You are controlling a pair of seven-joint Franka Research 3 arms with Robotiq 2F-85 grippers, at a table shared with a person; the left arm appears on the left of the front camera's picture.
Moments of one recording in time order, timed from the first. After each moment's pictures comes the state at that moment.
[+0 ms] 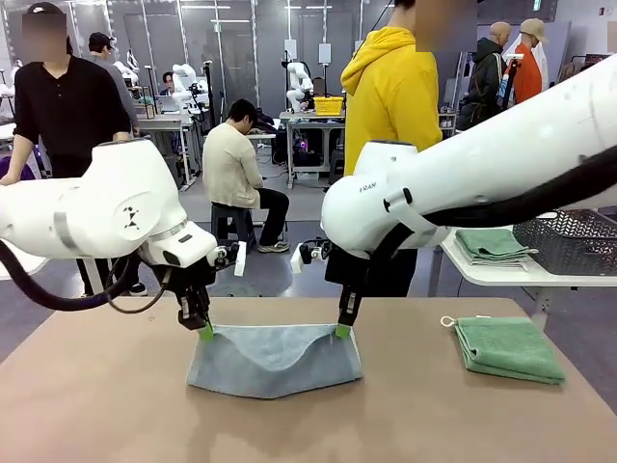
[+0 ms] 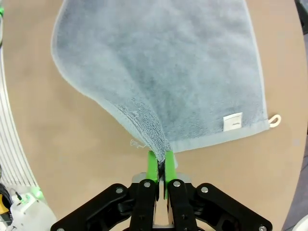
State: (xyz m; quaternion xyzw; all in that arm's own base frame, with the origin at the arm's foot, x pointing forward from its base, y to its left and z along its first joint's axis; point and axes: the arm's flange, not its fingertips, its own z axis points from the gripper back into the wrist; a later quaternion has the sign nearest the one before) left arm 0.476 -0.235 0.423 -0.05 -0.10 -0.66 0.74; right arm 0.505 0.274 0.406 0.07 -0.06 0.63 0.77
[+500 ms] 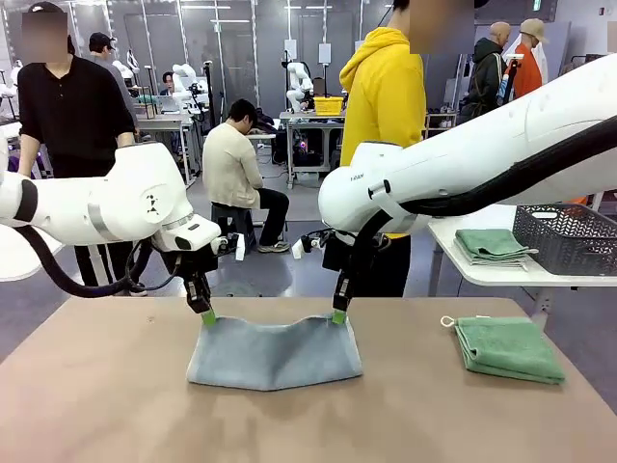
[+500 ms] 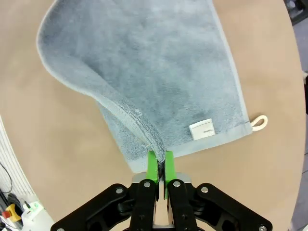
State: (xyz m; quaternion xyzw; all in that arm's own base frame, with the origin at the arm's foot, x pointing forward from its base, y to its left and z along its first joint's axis) left arm 0.558 -0.219 0.401 -0.07 -0.08 -0.63 0.77; right arm 0.579 0.274 0.389 0.09 -0.03 0.58 0.81
